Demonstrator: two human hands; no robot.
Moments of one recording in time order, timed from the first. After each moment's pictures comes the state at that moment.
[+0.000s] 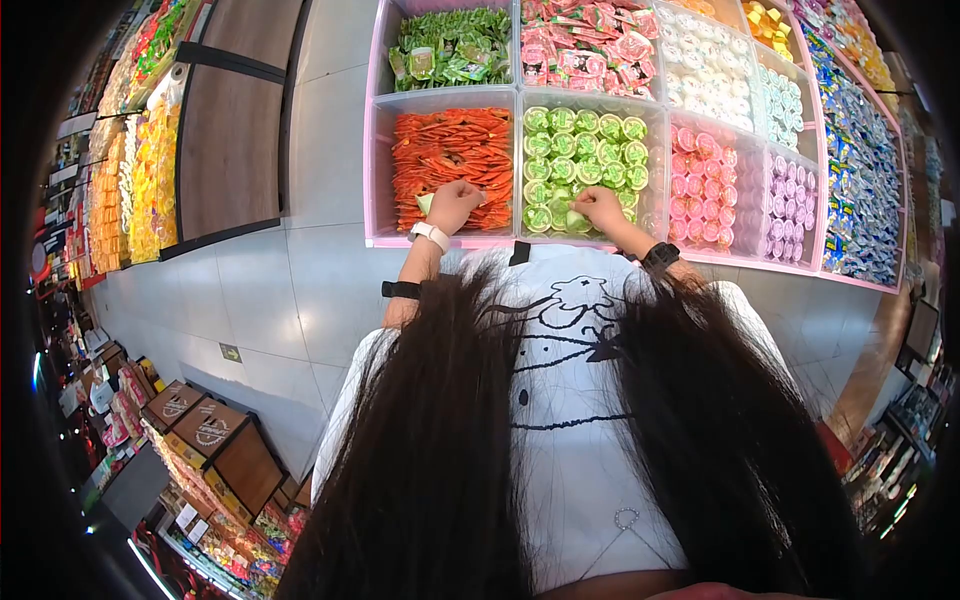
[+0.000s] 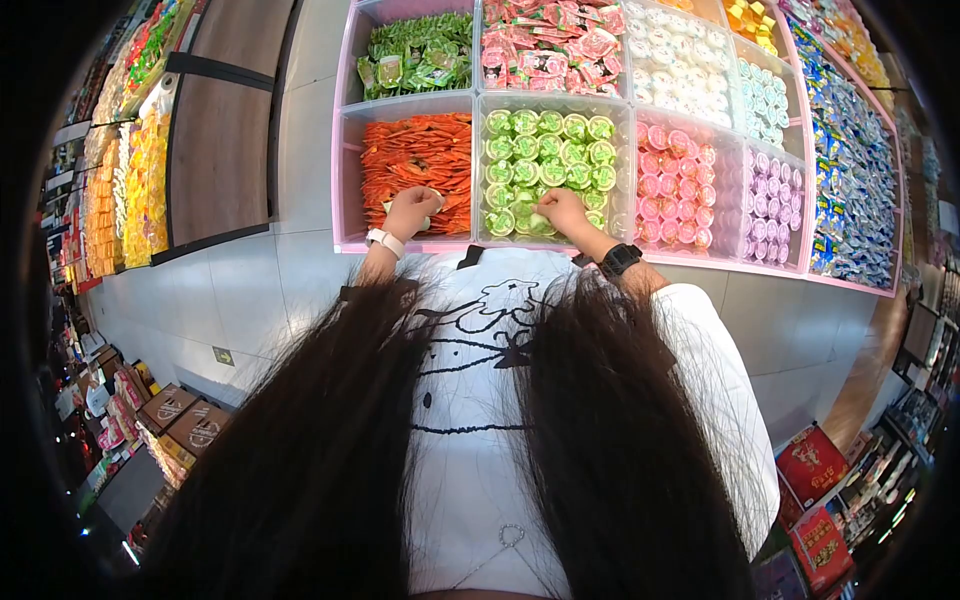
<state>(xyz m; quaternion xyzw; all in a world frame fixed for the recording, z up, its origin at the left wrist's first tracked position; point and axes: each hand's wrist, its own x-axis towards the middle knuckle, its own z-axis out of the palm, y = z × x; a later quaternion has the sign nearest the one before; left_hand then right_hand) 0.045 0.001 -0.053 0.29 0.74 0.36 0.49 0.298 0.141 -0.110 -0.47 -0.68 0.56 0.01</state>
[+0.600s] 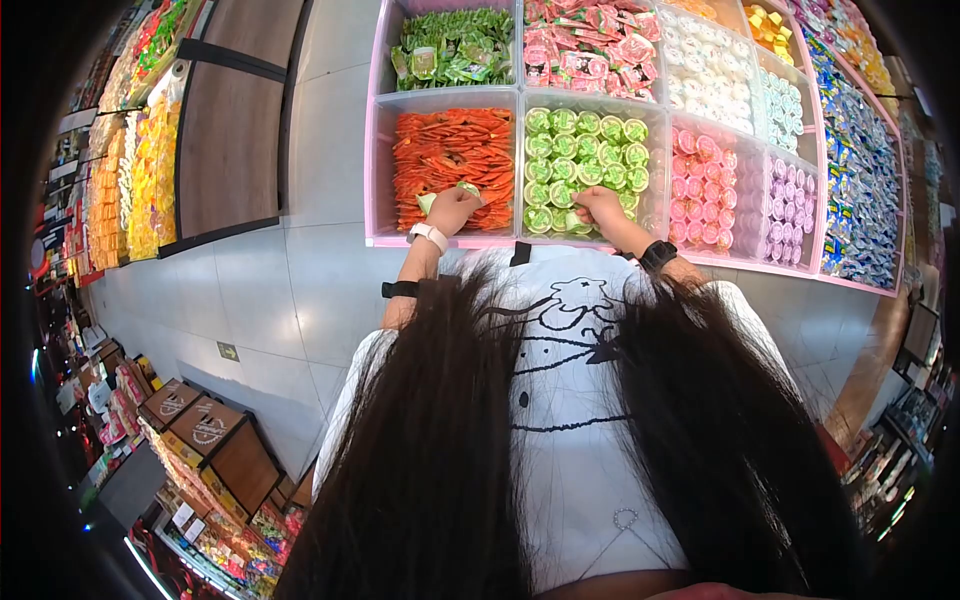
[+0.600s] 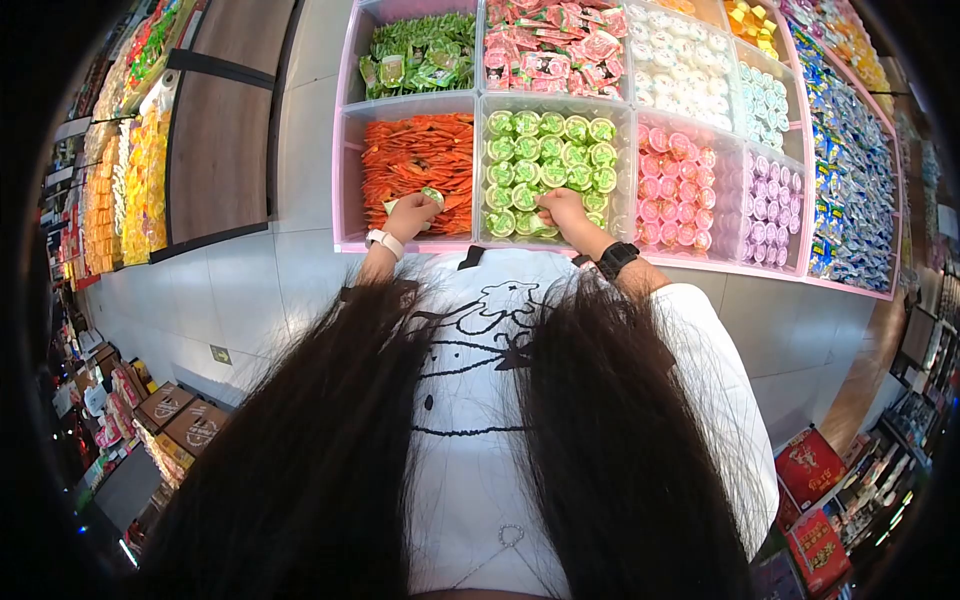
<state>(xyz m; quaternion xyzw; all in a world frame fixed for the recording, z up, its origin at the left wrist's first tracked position) 0.044 -0.005 -0.058 0.24 0.75 0.33 0.52 0.283 0.139 -0.084 -0.57 -0.38 0.73 0.05</state>
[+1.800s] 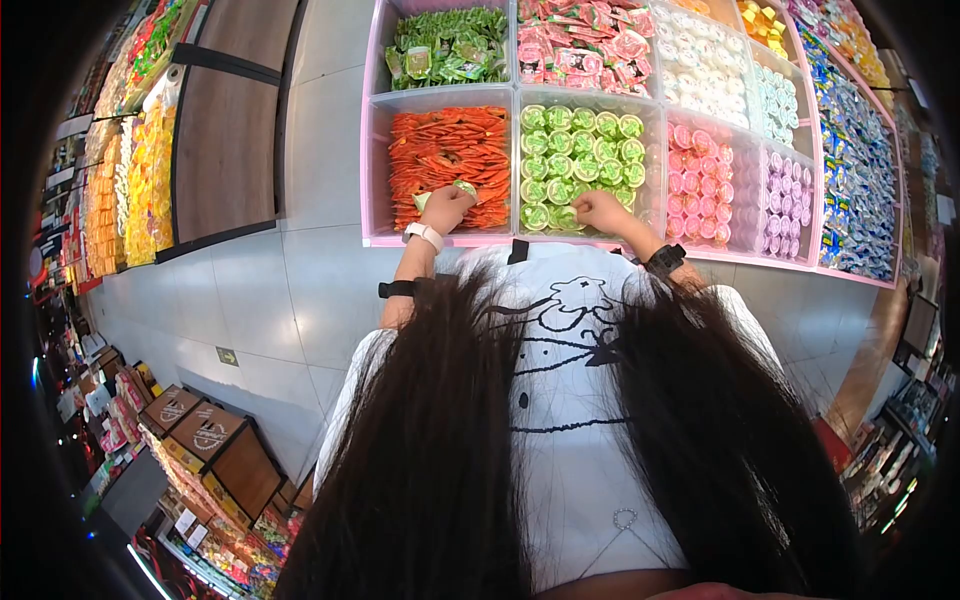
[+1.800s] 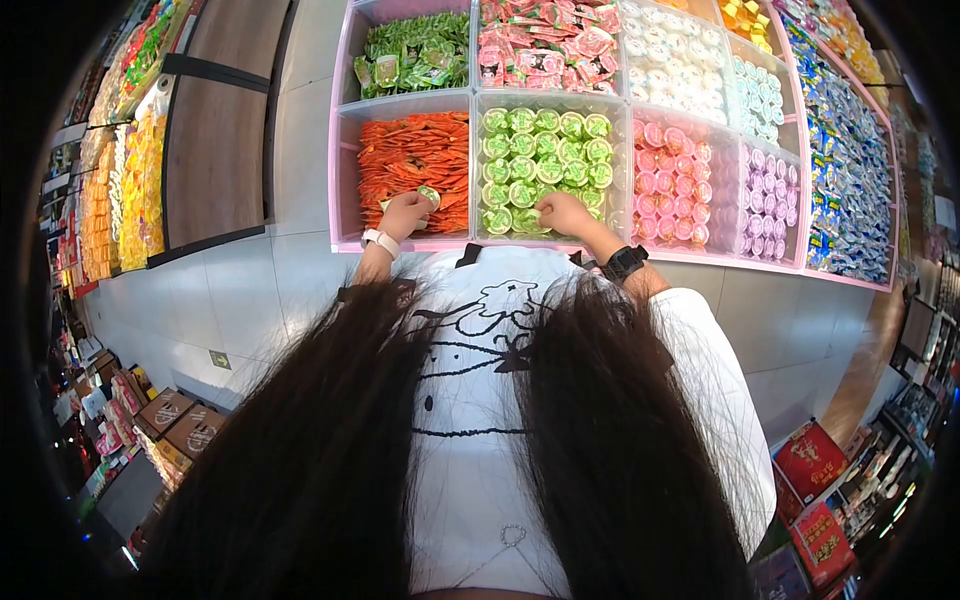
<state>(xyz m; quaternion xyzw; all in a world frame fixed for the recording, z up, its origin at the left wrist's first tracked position) 0.042 -0.005 -0.052 0.22 0.75 0.34 0.53 0.305 0.151 -0.099 -0.36 -0.75 0.55 -0.11</state>
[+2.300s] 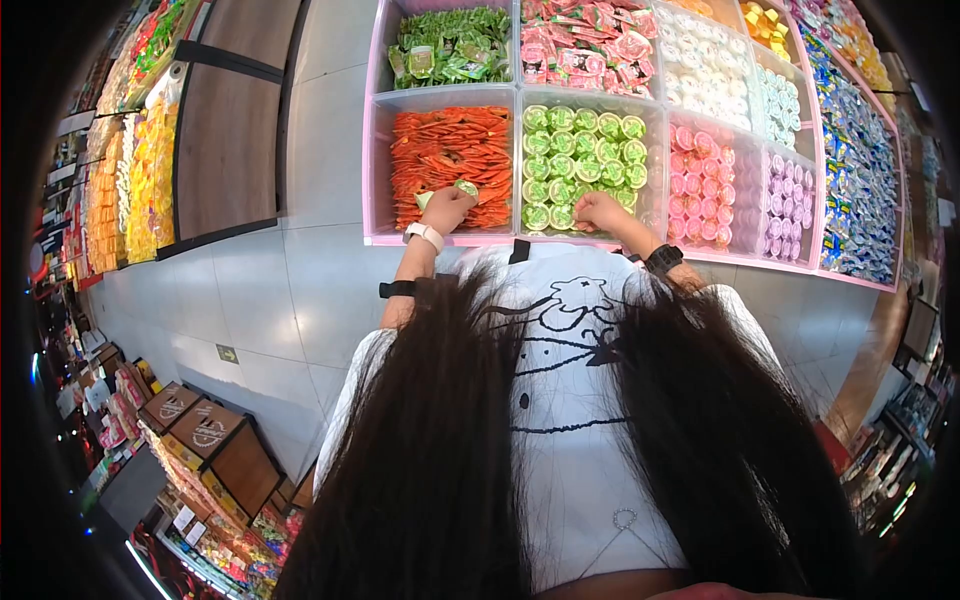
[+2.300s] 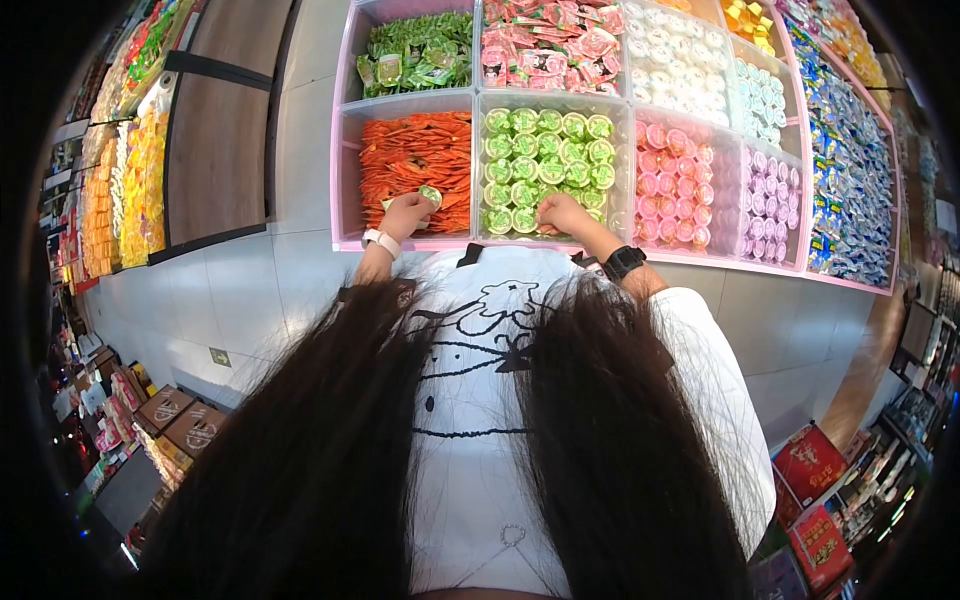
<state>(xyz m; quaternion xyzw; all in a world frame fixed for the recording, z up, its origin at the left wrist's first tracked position) 0.040 -0.008 -0.060 0.22 0.74 0.33 0.53 0.297 0.147 -0.083 -0.47 -0.51 0.71 -0.13</state>
